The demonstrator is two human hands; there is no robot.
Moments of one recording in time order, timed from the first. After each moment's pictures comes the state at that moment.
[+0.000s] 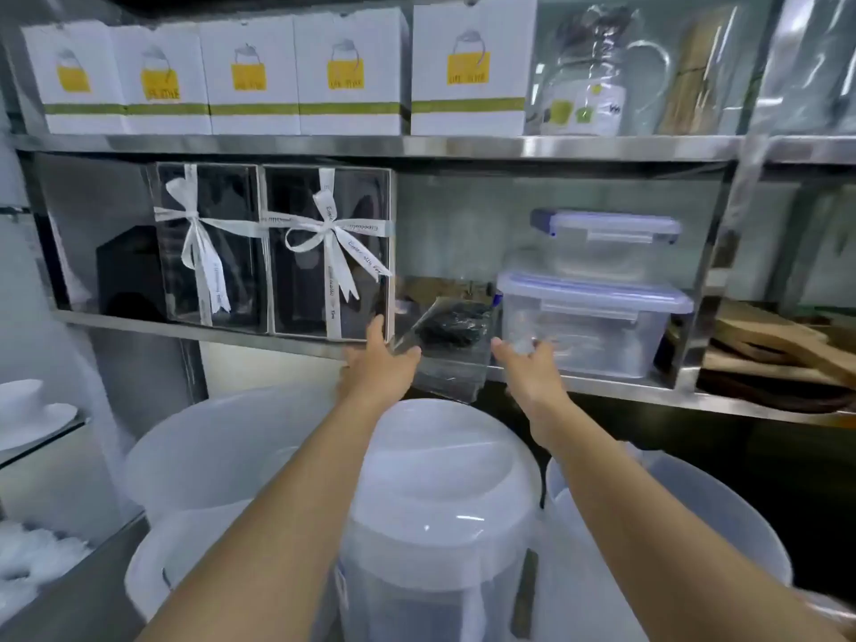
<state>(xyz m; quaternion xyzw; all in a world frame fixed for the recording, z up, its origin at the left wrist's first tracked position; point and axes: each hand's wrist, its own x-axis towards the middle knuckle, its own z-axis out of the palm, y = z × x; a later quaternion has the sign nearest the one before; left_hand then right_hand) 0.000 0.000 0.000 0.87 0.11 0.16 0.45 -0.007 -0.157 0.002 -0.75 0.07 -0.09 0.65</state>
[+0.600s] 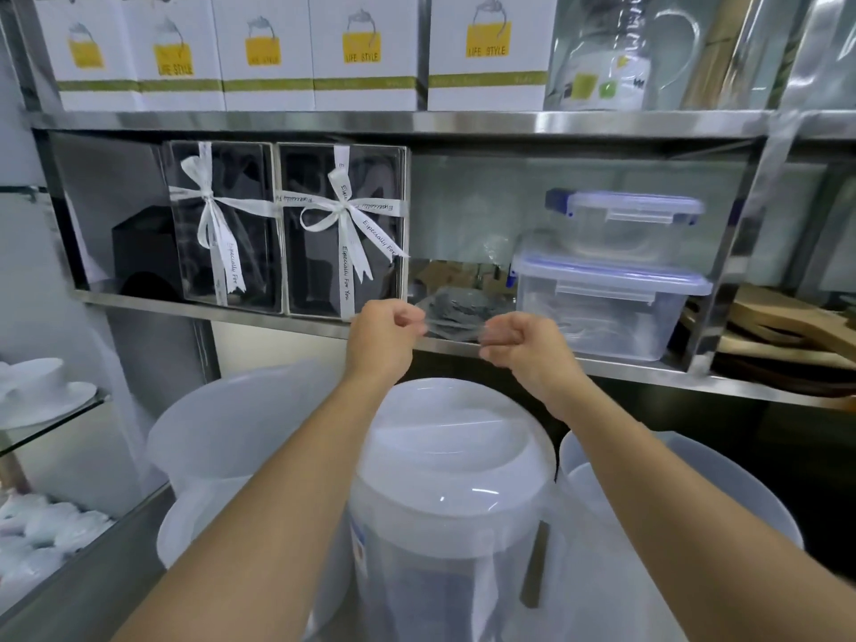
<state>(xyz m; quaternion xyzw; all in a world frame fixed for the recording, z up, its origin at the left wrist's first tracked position) -0.016 0.005 0.007 0.82 0.02 0.27 0.50 -0.013 -0.158 0.007 -0.83 -0.13 -0.07 0.53</state>
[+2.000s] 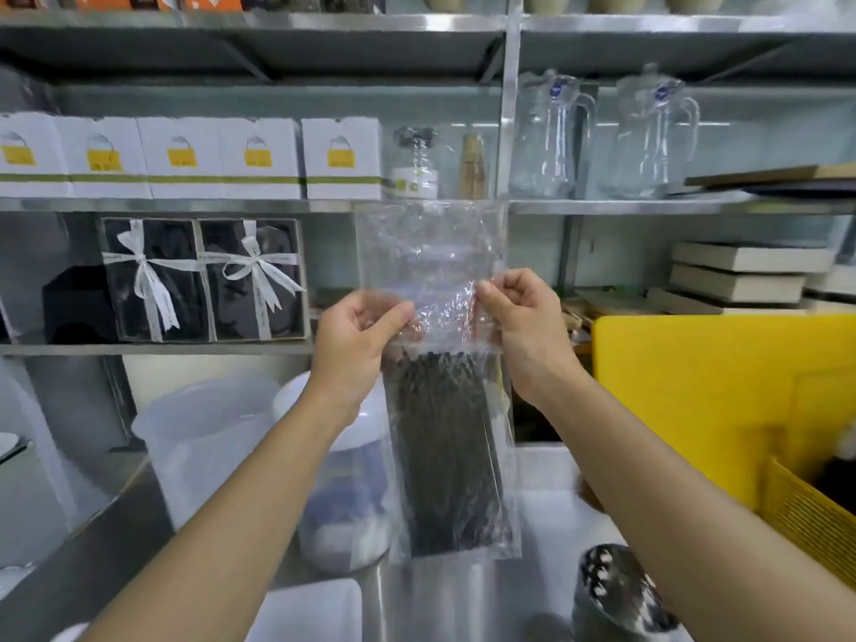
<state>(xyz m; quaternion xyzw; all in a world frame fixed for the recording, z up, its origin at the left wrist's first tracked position) -0.265 -0.093 0.091 0.62 -0.21 0.19 0.73 -0.285 -0.247 0.106 -0.65 -0.10 -0.27 0.70</state>
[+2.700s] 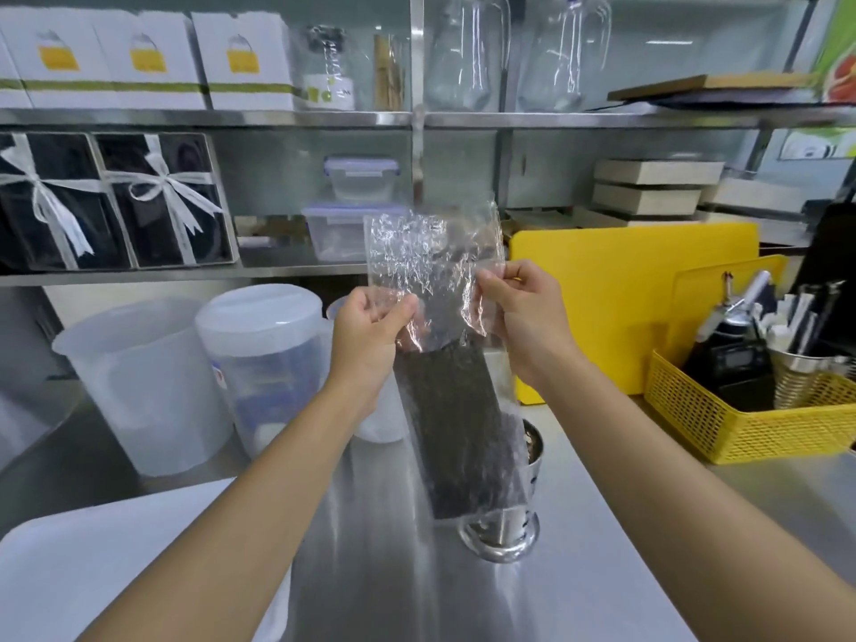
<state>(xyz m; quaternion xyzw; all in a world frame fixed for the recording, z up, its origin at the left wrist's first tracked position) -0.343 -0.195 0.017 0.63 -0.13 0.11 0.75 -0.374 -0.337 0.042 -0.64 0.02 -0.24 0.73</state>
